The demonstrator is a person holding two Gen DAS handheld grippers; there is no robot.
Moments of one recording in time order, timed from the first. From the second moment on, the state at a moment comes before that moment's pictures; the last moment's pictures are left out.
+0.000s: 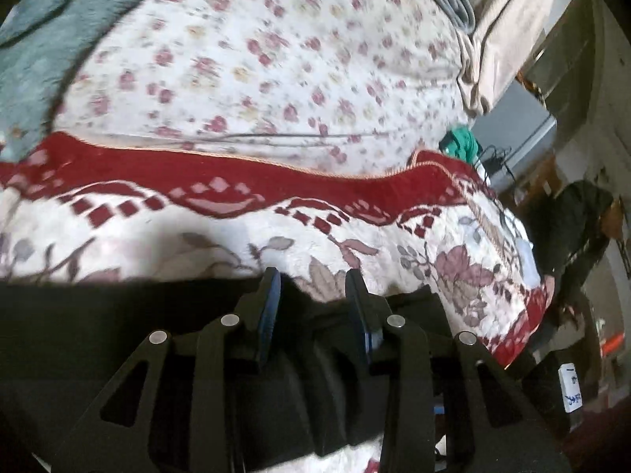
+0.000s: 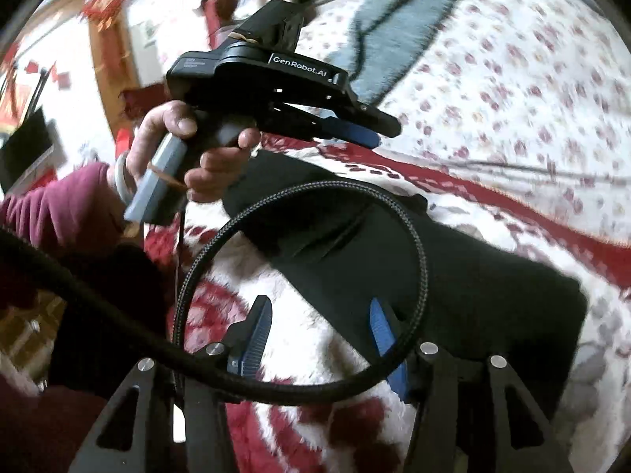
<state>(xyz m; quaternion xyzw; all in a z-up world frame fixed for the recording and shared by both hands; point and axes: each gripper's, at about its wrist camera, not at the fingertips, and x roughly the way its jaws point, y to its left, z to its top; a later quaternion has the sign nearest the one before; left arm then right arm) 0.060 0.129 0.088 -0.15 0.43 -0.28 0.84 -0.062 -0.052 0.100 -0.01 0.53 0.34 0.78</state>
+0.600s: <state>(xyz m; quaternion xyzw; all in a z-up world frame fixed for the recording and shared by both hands) -0.006 0.078 0.062 -0.18 0.45 -0.29 0.82 -0.012 -0.178 0.108 0.15 0.57 0.14 0.80</state>
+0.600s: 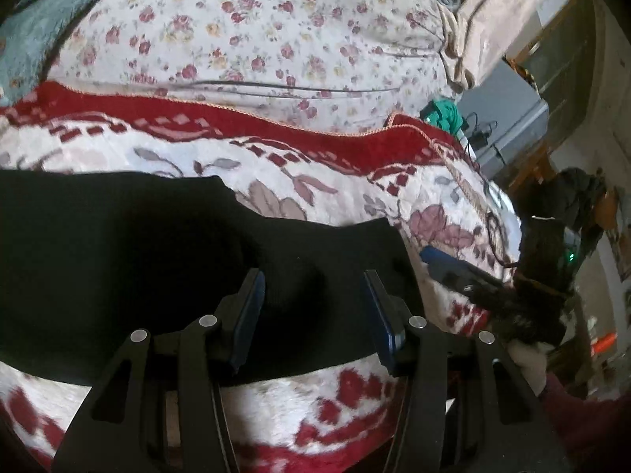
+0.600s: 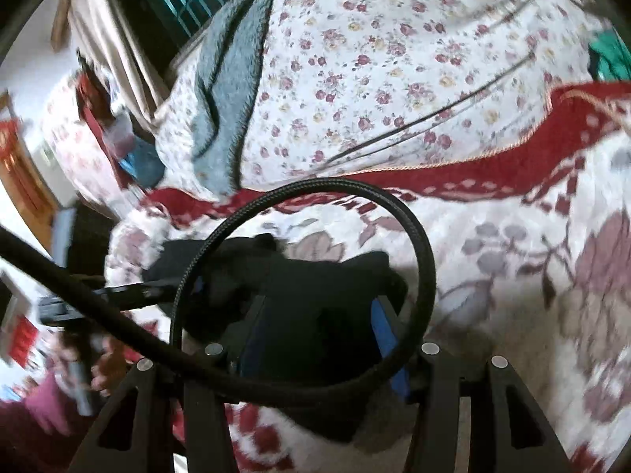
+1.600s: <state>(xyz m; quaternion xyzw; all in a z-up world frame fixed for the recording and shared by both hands) -0.031 0.143 0.057 -0.16 0.45 -0.06 0.88 0.049 -0.057 0.073 0.05 0.61 0.24 0.75</state>
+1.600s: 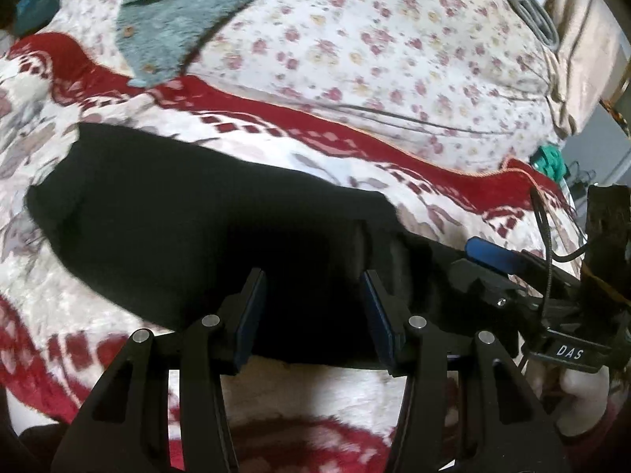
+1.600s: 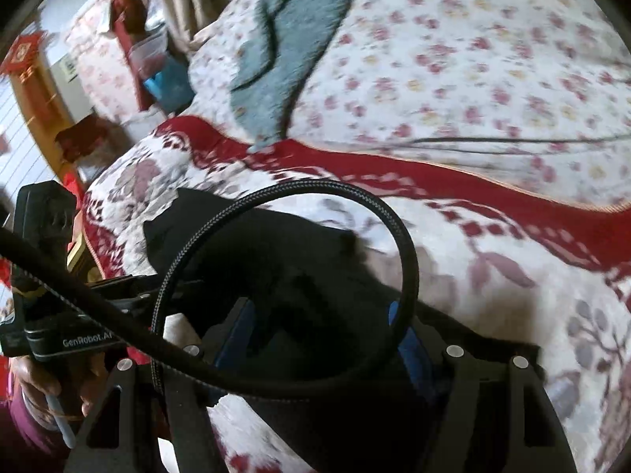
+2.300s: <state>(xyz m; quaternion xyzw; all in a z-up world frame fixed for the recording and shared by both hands) -0.065 0.282 0.026 -0.35 0.38 0.16 0.84 0.125 0.093 0.024 0.04 0.61 0.40 0.69</state>
